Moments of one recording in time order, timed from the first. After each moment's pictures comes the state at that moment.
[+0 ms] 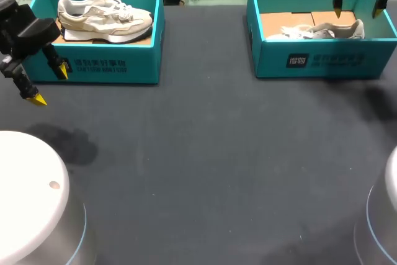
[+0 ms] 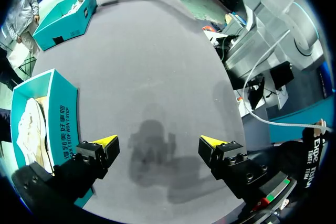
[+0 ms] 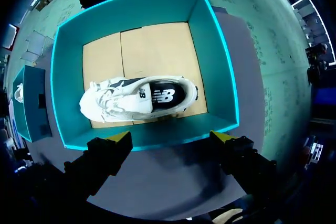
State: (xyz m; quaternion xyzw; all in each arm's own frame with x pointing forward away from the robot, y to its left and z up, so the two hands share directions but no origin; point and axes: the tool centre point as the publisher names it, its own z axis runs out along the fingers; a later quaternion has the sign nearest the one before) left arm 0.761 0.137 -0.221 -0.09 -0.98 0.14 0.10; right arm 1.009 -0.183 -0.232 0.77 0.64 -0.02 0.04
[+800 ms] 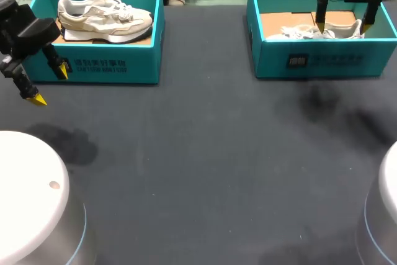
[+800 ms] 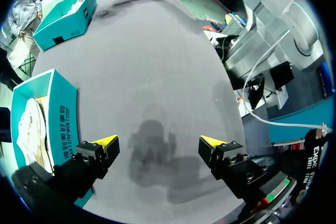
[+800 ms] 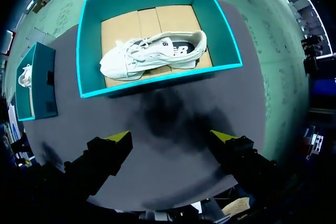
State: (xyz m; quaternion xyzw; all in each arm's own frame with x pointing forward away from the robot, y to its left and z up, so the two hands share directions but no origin) left arm 0.761 0.137 -0.221 -0.09 -0.98 0.14 0.10; right arm 0.902 -0.110 -0.199 0.78 0.62 -0.04 0.04
